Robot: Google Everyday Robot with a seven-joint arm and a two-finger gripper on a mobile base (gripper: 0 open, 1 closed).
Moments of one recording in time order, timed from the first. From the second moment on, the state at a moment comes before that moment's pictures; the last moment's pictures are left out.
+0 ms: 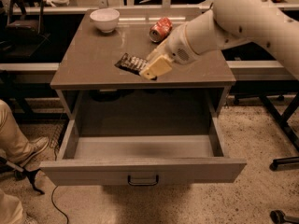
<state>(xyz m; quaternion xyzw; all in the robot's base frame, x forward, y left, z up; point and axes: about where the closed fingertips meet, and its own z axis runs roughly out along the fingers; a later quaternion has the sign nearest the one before) 0.622 -0.016 0.898 -0.55 0.72 0.17 0.39</state>
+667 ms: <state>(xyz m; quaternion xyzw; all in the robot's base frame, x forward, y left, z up) 0.574 -0.087 0.837 -0.49 0.80 0.16 0.30</state>
